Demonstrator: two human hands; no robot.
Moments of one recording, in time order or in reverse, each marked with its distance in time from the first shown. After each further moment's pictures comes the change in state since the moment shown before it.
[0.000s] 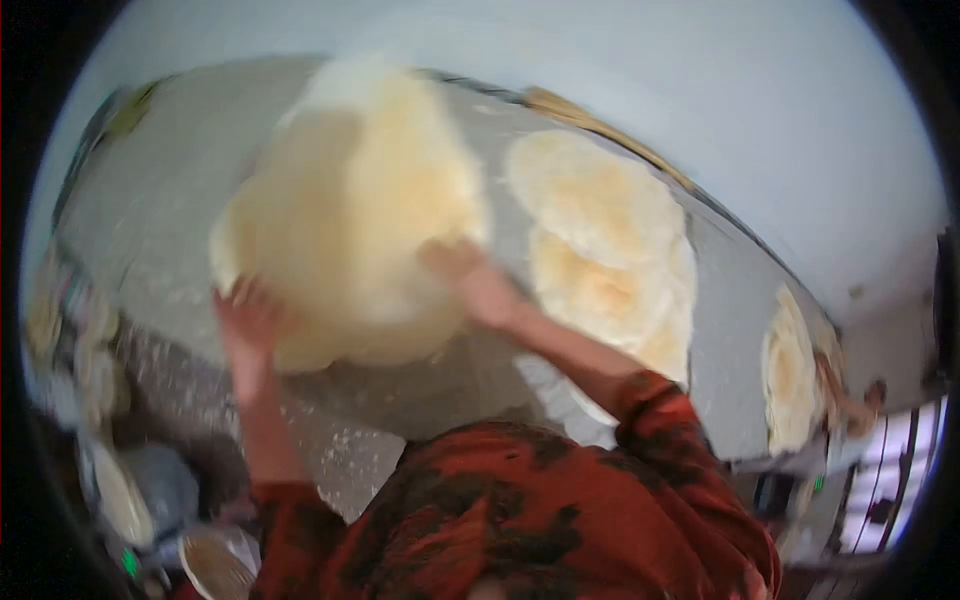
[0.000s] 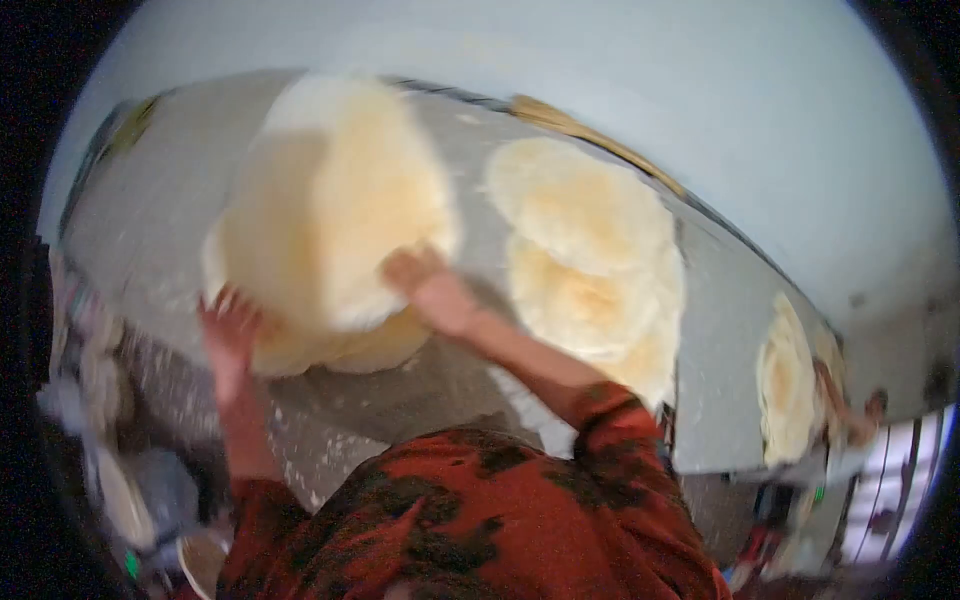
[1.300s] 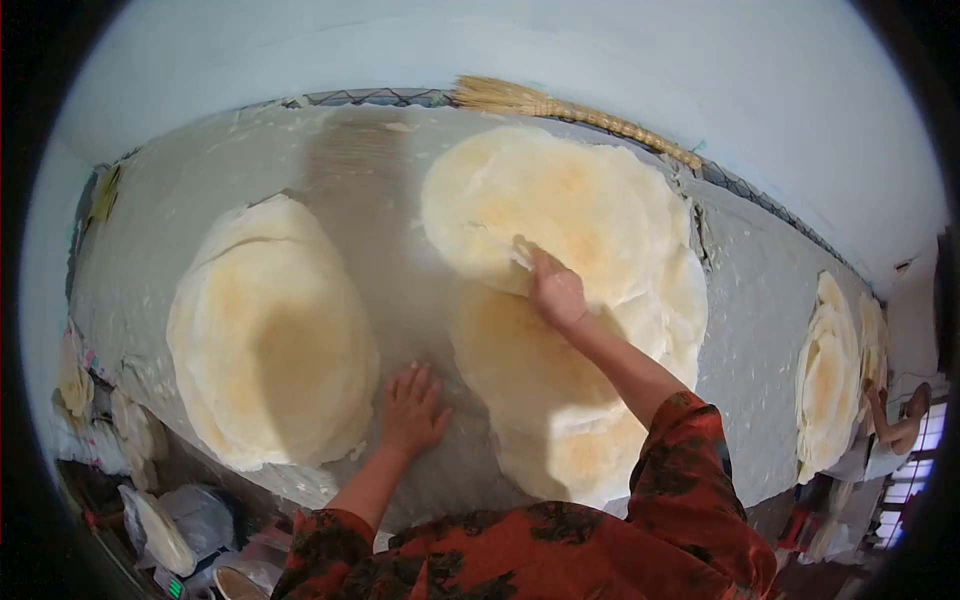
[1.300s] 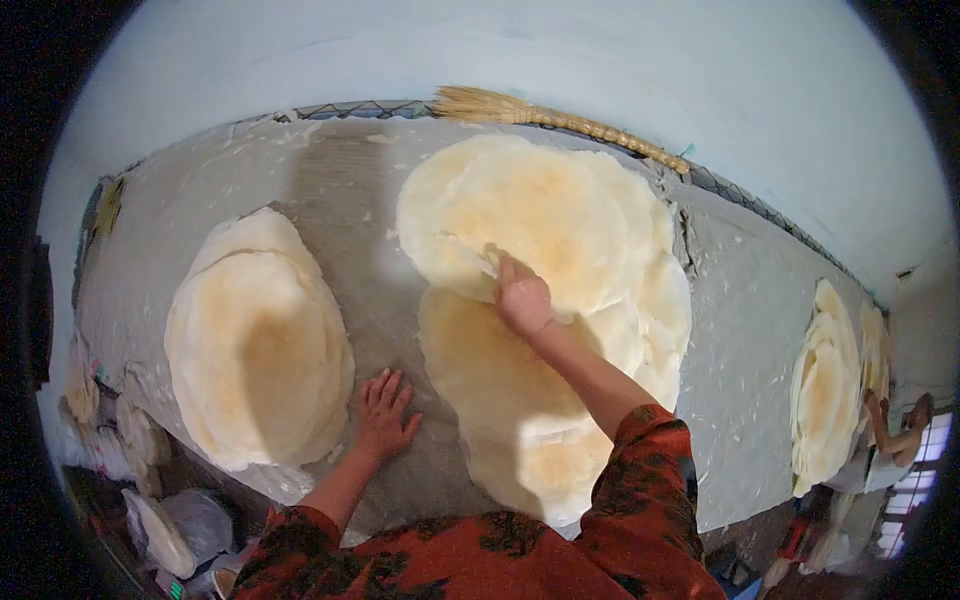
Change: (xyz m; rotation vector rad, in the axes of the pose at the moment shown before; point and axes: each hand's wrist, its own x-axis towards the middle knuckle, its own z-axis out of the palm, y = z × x) left_hand -0.042 -0.338 0.131 1.942 -0.895 0.864; right_hand -0.179 0.279 0.031 -0.080 0.125 0.724
